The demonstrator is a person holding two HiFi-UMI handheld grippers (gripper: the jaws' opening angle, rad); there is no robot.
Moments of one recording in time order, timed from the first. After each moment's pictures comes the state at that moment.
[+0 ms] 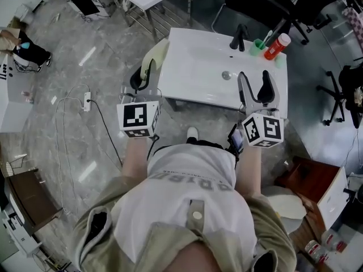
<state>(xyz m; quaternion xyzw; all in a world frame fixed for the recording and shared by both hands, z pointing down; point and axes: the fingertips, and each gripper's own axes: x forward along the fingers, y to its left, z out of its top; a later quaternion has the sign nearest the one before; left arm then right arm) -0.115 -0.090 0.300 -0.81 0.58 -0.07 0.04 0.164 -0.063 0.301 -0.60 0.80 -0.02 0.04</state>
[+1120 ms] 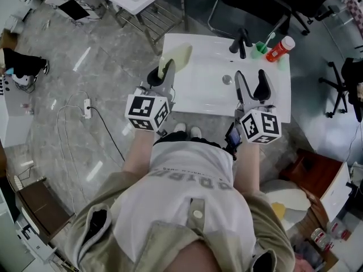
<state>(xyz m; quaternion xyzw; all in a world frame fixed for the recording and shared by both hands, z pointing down) -0.054 -0.187 0.350 -0.88 0.46 -0.04 -0.09 0.167 -0.145 0.339 -0.62 0.78 -0.09 0.03</state>
